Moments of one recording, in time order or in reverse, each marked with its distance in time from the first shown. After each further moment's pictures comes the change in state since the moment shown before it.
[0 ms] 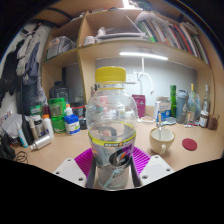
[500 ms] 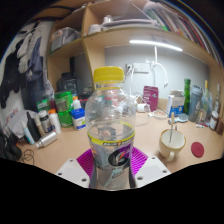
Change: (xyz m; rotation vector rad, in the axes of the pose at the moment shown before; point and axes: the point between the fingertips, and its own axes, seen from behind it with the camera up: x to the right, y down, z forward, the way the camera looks) arm -0.016 0.000 0.017 -0.150 -0.142 -0.022
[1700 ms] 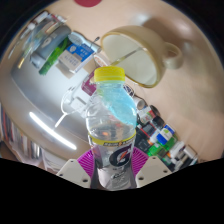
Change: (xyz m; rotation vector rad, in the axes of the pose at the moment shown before) arm 0.060 -0.169 0.021 -0.002 -0.574 2.258
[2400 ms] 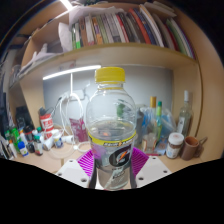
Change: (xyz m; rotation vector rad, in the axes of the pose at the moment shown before) arm -0.197 -0.227 -0.119 0.444 0.490 -2.226
